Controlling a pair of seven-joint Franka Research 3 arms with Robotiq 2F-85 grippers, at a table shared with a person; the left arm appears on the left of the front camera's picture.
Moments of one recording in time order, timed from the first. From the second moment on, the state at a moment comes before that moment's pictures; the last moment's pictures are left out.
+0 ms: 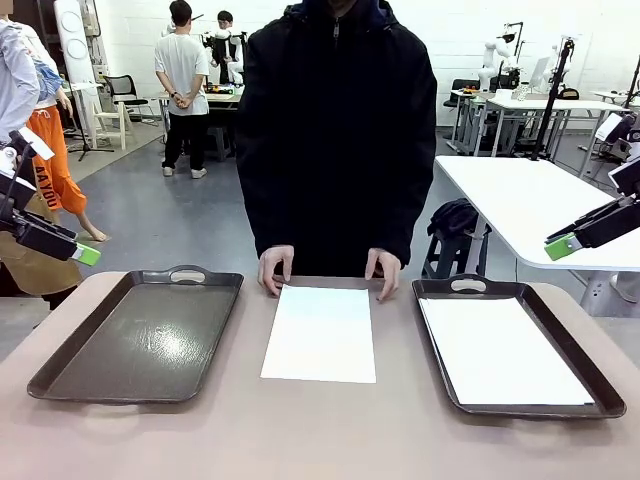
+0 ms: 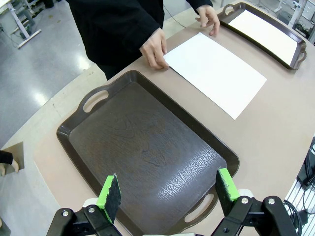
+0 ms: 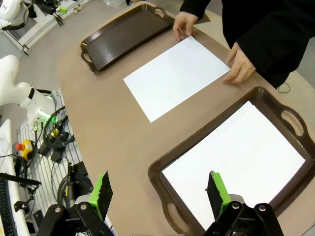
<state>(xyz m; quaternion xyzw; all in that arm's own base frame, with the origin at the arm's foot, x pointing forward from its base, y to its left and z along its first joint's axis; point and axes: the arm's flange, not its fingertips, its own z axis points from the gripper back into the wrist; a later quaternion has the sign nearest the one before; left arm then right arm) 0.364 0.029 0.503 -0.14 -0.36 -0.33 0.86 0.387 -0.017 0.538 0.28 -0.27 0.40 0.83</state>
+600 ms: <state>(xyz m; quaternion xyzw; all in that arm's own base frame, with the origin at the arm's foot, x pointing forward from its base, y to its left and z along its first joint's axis) 0.364 0.029 0.503 -0.14 -0.36 -0.33 0.86 0.387 -0.017 0.538 0.28 -0.27 0.40 0.83</state>
